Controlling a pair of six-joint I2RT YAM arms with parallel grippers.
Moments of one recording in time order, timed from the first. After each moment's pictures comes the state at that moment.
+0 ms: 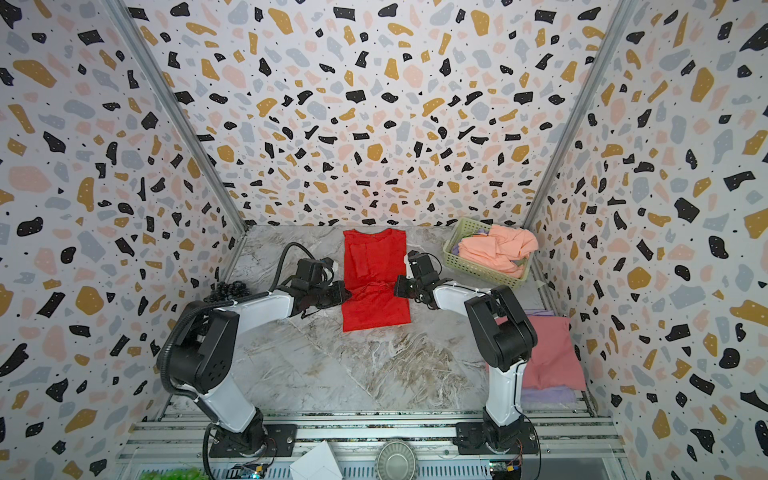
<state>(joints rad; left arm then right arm) -0.34 1.76 0.98 -0.04 0.38 -0.52 0.48 1.94 1.17 0.02 -0.26 0.52</state>
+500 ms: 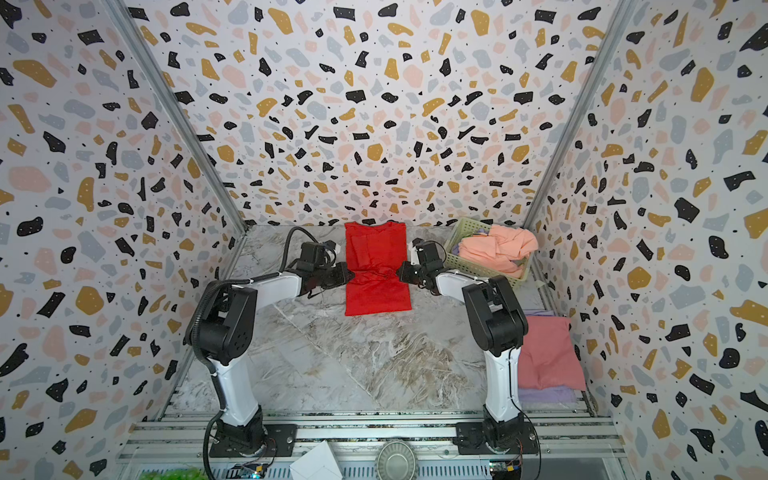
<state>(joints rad) -0.27 1.98 1.24 -0.01 0.44 -0.51 0.38 2.05 1.32 0.06 -0.36 0.51</state>
